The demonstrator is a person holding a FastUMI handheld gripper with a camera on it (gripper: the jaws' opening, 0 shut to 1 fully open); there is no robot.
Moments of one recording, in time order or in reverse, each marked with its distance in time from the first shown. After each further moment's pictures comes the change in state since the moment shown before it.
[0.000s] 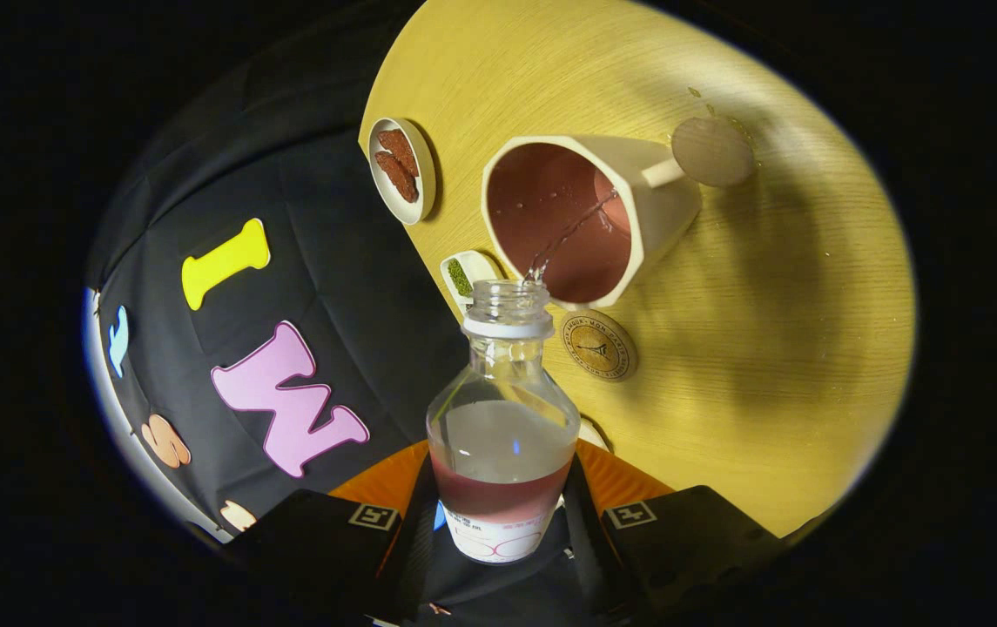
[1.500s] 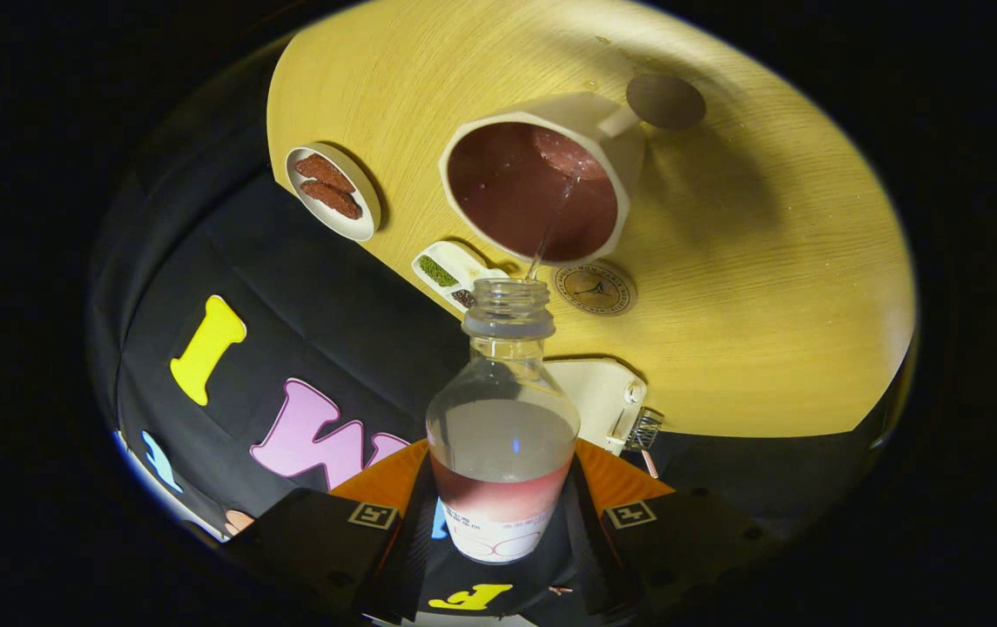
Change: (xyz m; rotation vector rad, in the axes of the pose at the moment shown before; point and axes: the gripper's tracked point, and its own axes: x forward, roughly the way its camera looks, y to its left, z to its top) arm -0.019 0.040 -0.001 0.387 0.113 -0.058
